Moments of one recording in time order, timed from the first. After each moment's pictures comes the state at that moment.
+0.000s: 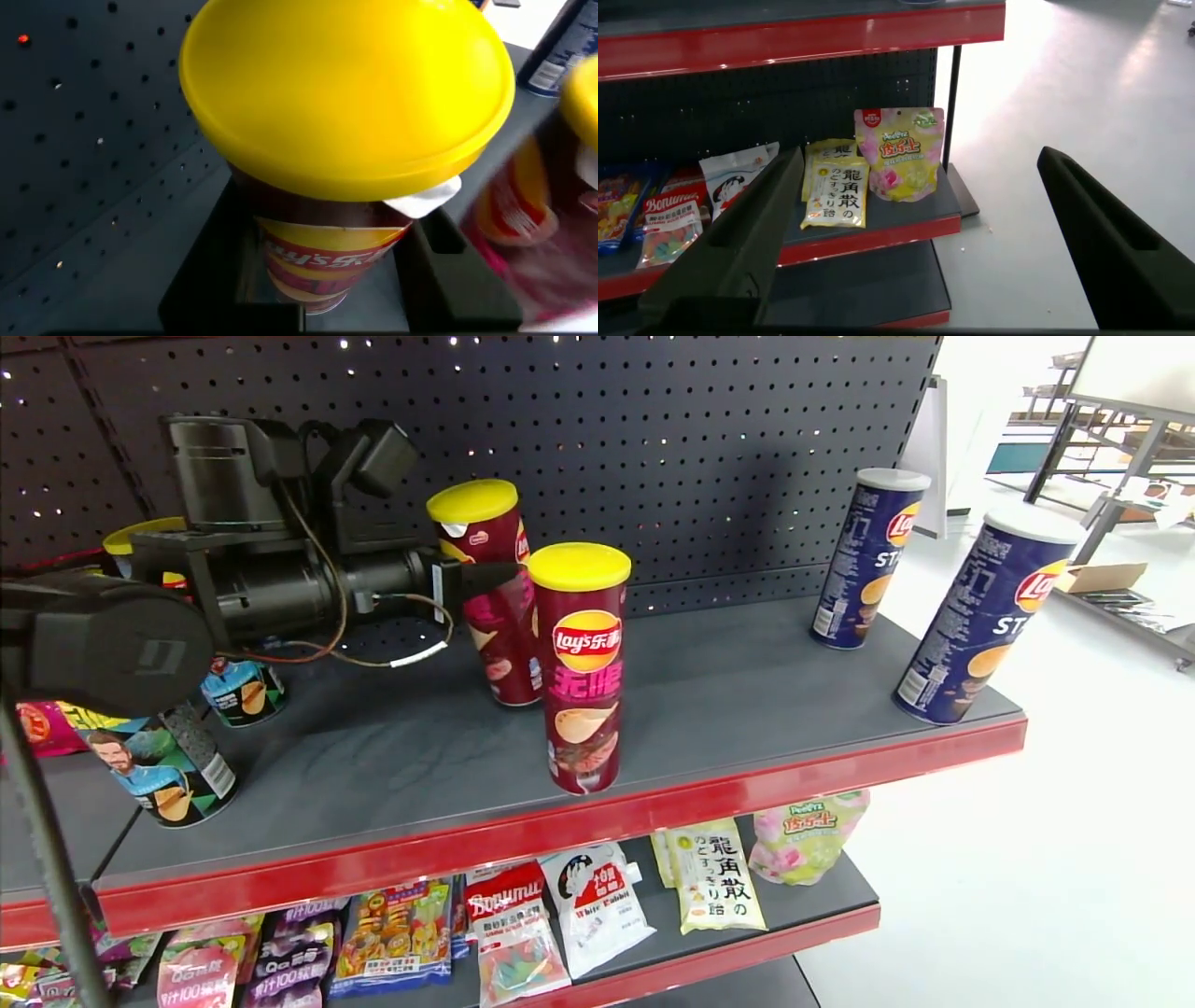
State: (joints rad) left arm -0.33 1.78 -1.23 -0.42 -0.37 0.08; right arm 0.00 0.00 0.00 0.00 0.01 0.00
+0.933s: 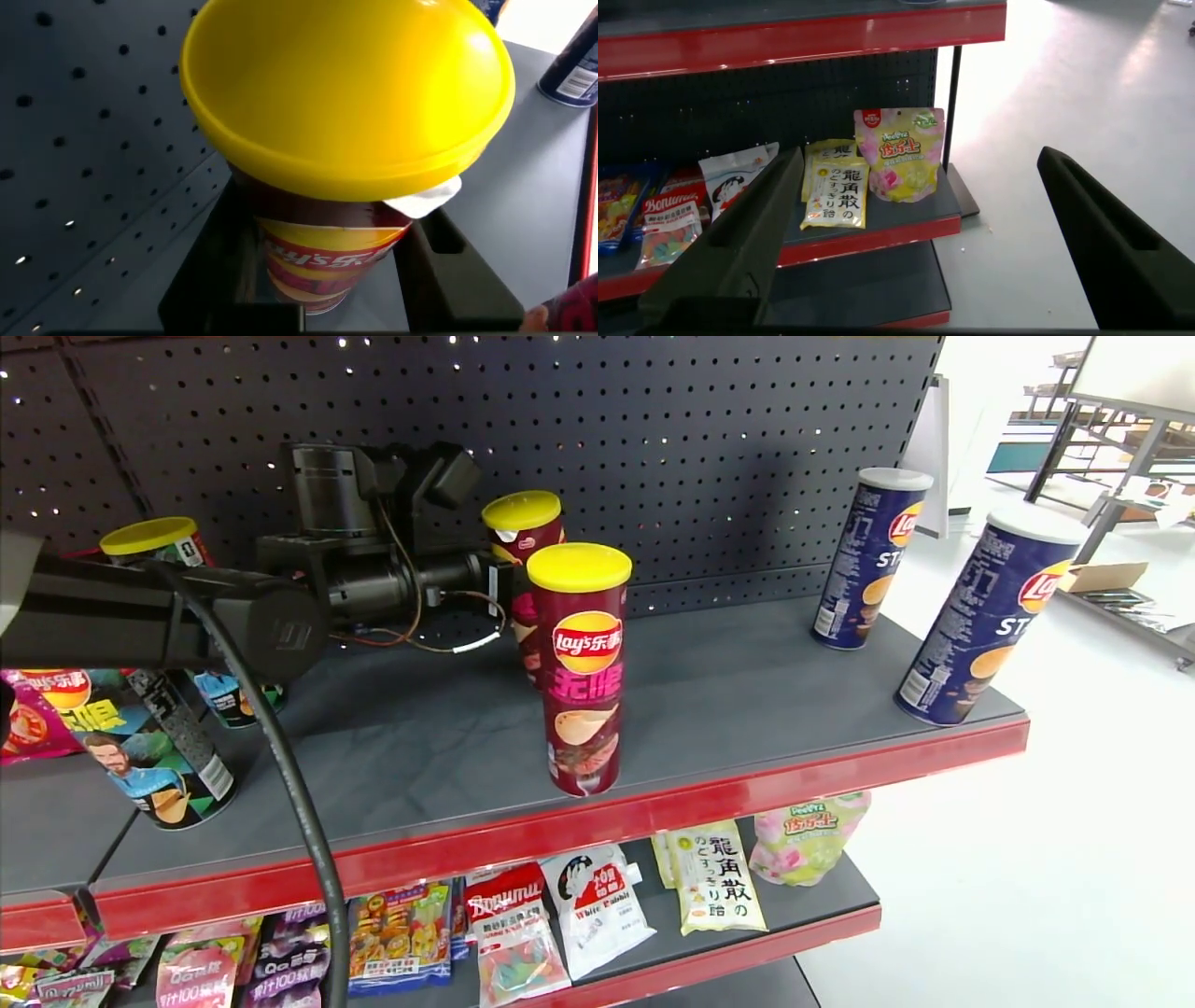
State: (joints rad) left arm -0.35 1.97 -1.42 -0.42 -0.40 0.09; right arm 0.00 0.00 0.00 0.00 0.01 0.00
